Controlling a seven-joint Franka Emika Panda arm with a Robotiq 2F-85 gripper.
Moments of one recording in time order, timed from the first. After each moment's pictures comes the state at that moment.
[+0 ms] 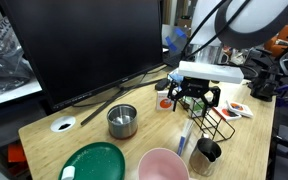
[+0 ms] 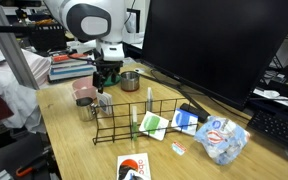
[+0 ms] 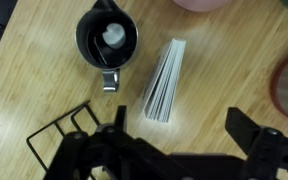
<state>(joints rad) 0.15 0.10 0.13 -2.34 0.28 2.41 1.12</state>
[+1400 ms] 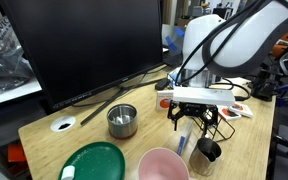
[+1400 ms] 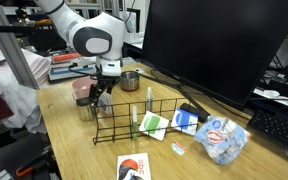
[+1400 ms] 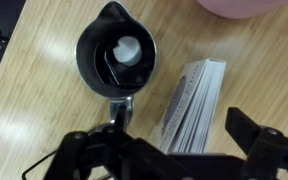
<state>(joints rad) 0.19 0.23 0.13 -2.32 0.28 2.42 1.15</state>
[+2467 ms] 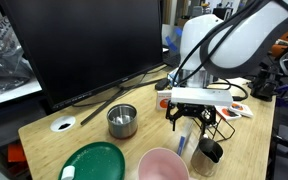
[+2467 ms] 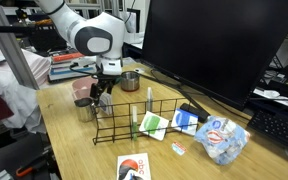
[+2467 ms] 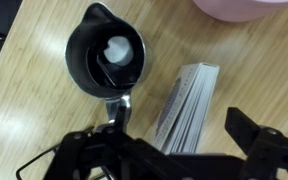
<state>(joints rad) 0.20 0.25 0.13 -2.30 0.26 2.41 1.15</state>
